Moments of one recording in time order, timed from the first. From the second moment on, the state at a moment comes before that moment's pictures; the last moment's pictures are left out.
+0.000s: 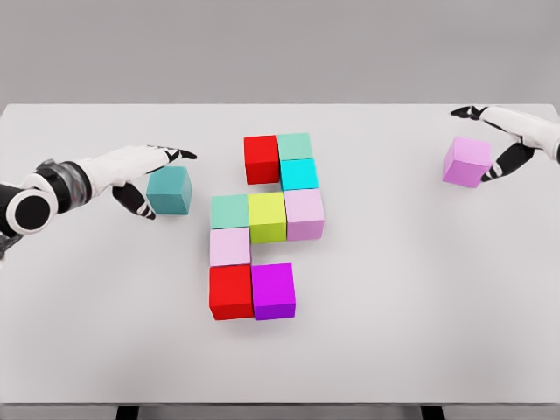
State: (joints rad) left arm -0.71 0.84 -0.89 -1.64 -0.18 0.19 -0.41; right arm -0.76 -0.94 0.79 -1.42 0.02 0.18 0.42
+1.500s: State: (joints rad) left arm -0.71 0.79 -0.90 -1.54 -0.19 0.19 -0.39; right arm -0.82 -0.68 0.82 -1.00 0.18 0.16 0.38
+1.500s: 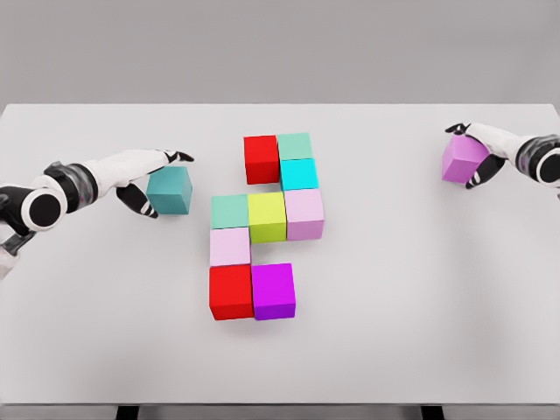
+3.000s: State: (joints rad) left arm -0.76 0.67 -0.89 -1.48 -0.10 0.27 -0.32; right arm -0.74 -0.91 0.89 -1.58 0.17 -0.61 0.62
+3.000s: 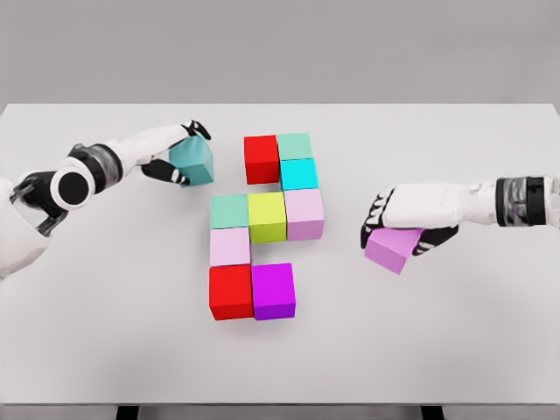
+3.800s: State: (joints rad) left arm -0.77 0.54 -0.91 -1.38 -0.12 0.27 -0.29; right arm -0.73 -0.77 1.03 -1.58 0.19 -0.61 0.61
